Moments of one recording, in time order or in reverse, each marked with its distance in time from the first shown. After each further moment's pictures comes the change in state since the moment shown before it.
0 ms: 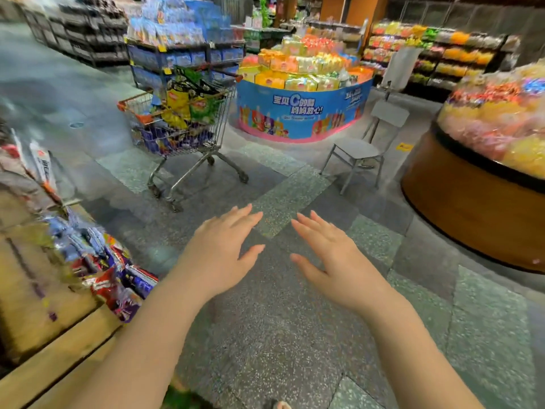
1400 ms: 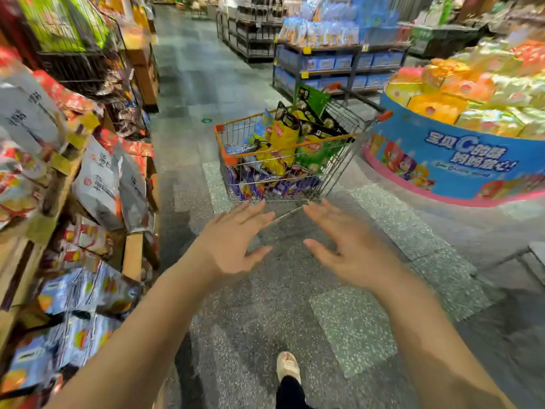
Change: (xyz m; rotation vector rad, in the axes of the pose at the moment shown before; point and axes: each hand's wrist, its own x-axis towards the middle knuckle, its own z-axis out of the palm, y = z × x) left_hand 0.576 -0.406 -0.023 0.136 -0.144 -0.471; right_hand 0.779 0.198 0.127 0.093 -0.318 -0.448
